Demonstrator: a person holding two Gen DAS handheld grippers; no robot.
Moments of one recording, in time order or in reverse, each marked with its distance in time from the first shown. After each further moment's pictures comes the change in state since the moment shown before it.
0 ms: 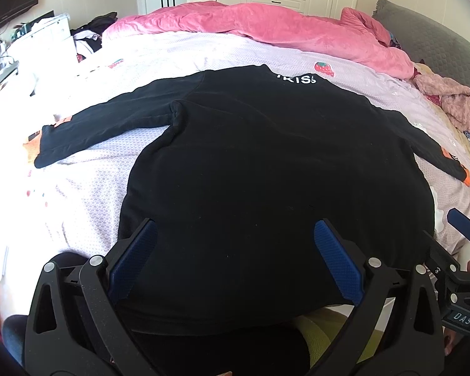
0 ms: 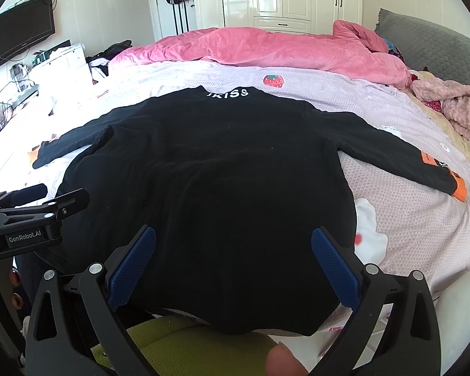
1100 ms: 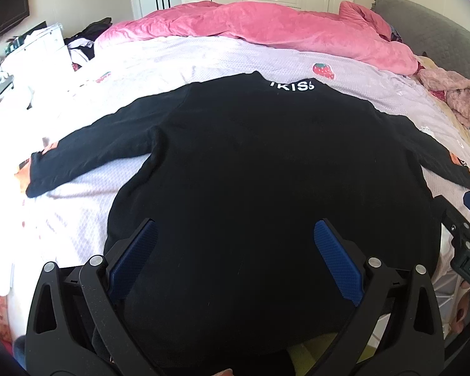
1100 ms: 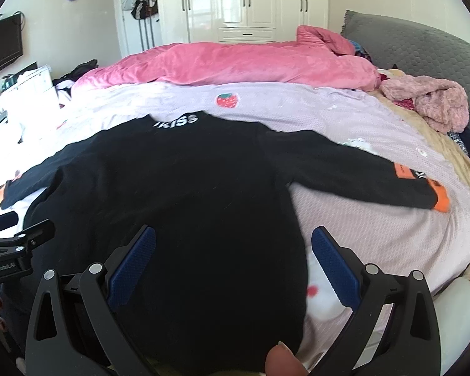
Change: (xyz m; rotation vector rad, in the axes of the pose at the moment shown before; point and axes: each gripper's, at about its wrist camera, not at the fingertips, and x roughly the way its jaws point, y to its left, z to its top) left arm 0.025 -0.024 0.042 0.038 0.010 0.031; right arm 0.024 -0.053 0.041 0.089 -0.064 -0.135
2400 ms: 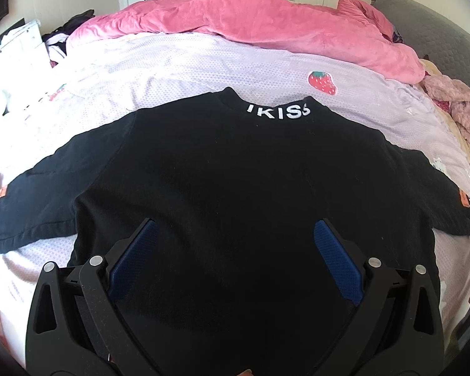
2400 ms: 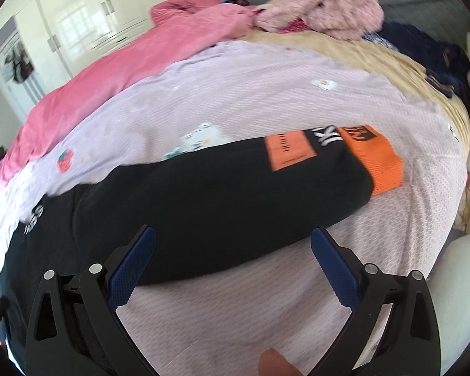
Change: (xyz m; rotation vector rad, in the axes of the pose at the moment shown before) left arm 0.082 -0.033 0.083 -0.012 0.047 -0.060; right arm 0.081 -0.221 0.029 0.516 0.111 -0.244
